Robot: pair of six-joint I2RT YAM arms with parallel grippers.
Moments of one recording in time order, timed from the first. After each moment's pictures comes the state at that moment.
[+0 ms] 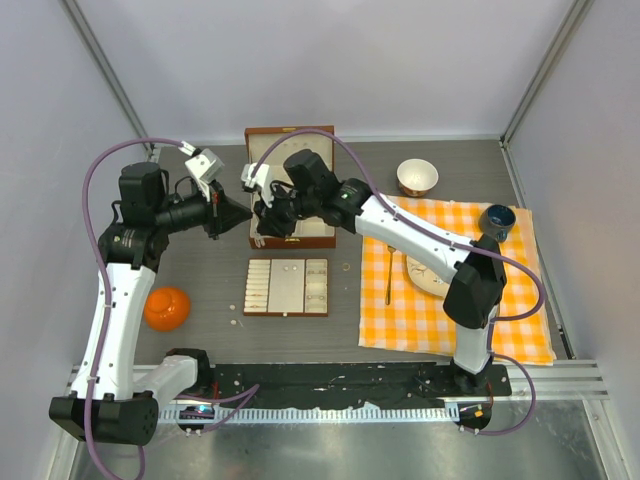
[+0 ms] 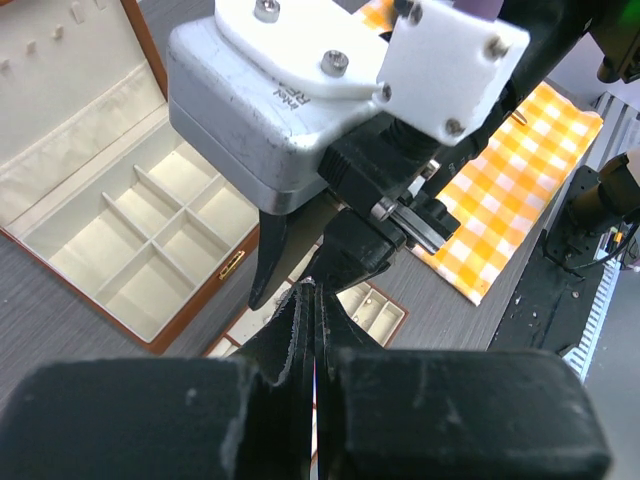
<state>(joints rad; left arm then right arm) -0.06 1.04 1.25 -0.67 0.90 0.18 0.89 1.87 1.80 -0.46 -0.47 -0.26</state>
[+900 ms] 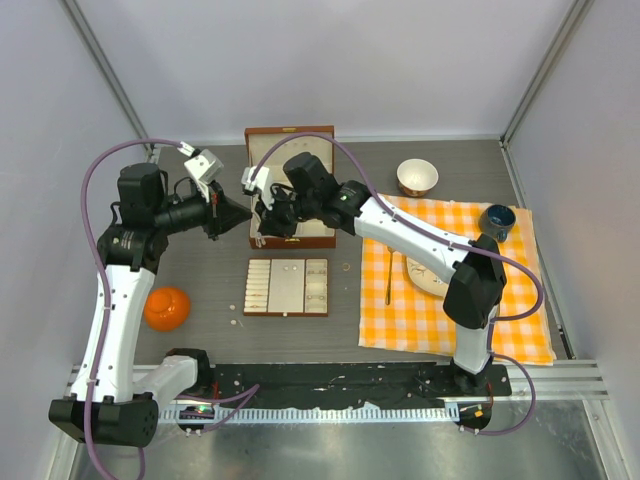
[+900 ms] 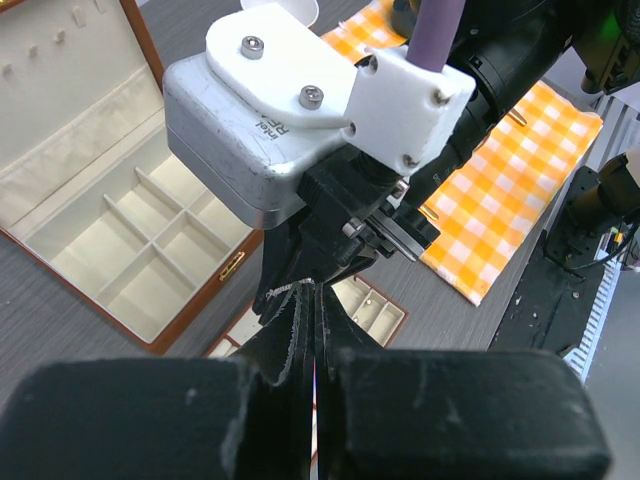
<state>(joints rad) -0.06 1.03 1.25 -0.67 0.90 0.18 0.90 1.87 1.77 -0.46 -0.45 -0.27</state>
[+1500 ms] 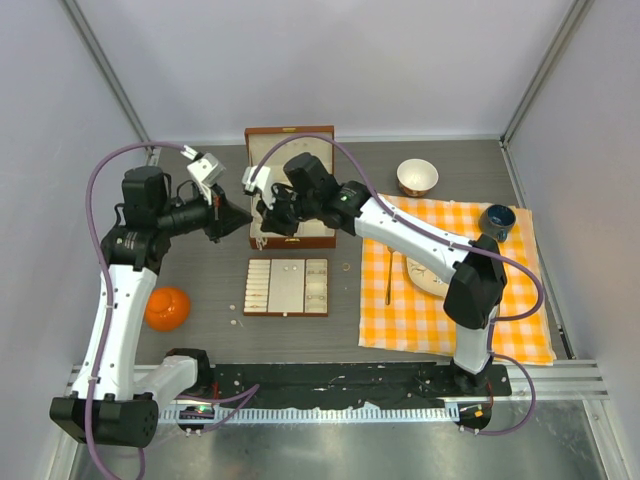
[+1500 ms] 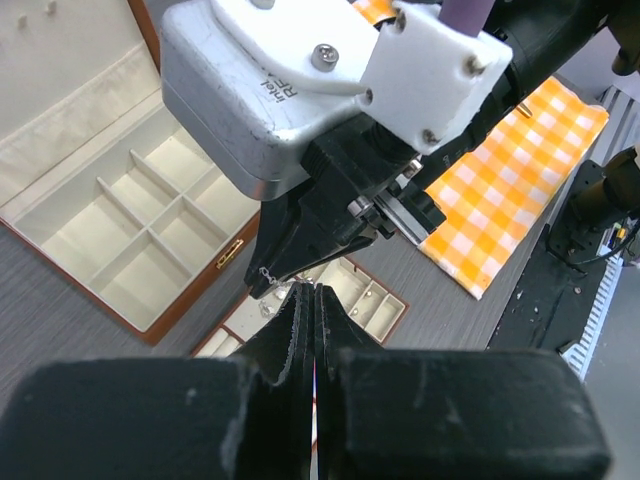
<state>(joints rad) -0.06 1.03 1.22 -0.67 0.89 0.18 0.90 1.87 1.77 -0.46 -0.39 -0.29</state>
